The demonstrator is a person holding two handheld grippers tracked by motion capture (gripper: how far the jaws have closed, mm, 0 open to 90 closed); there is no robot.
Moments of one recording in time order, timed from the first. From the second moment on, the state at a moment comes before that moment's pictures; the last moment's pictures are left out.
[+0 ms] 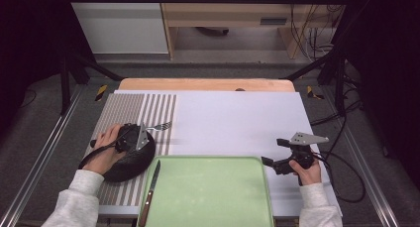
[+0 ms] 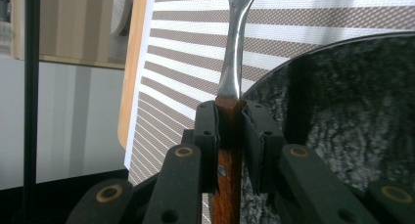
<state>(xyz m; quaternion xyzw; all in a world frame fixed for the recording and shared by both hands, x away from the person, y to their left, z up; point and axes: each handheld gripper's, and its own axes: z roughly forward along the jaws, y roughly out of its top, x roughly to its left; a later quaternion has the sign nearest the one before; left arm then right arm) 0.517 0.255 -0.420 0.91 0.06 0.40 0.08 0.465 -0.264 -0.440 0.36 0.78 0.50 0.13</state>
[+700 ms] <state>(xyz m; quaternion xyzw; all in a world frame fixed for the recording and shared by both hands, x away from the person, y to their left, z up) 0.482 0.240 -0.415 0.91 0.12 0.38 0.10 0.465 -0.263 -0.440 0.36 0.78 0.50 0.13</state>
